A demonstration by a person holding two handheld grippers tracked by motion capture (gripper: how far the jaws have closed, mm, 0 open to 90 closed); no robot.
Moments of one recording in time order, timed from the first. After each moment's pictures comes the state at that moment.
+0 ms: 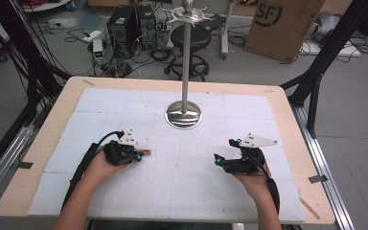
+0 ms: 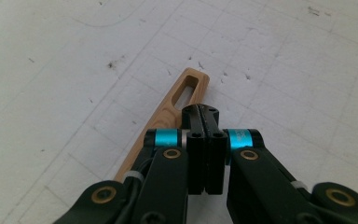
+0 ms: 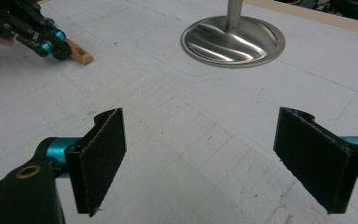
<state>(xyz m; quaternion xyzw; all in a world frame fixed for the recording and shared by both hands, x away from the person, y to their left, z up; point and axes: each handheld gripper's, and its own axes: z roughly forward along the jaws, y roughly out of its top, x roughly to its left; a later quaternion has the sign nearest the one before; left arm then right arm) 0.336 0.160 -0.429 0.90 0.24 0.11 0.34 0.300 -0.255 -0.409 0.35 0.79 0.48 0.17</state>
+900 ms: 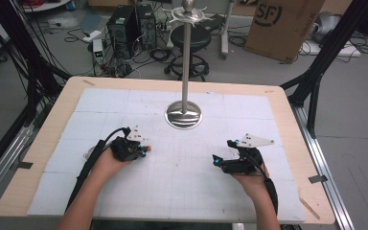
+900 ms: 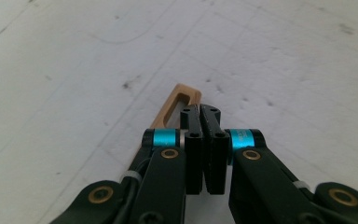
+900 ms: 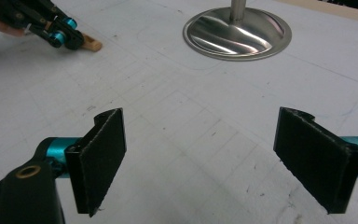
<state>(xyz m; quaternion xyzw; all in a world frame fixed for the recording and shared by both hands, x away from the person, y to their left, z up) 0.348 0.143 -0.425 0.90 0.27 0.14 0.31 0.302 -0.250 -0.414 0.35 0.79 0.47 0.16</state>
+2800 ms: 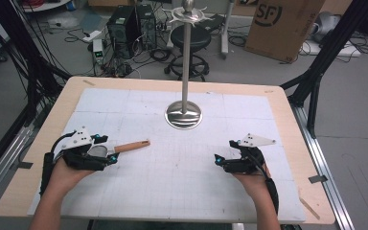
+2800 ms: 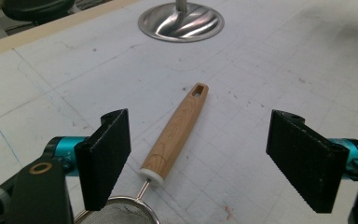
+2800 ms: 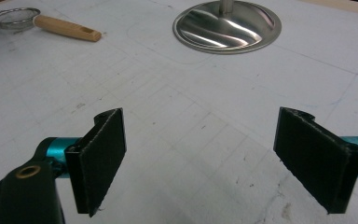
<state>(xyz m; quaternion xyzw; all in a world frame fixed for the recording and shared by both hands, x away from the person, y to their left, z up) 0.297 0.249 -0.398 0.80 0.30 0.18 0.49 0.304 -0.256 -0.416 0.37 0.79 0.47 0.16</state>
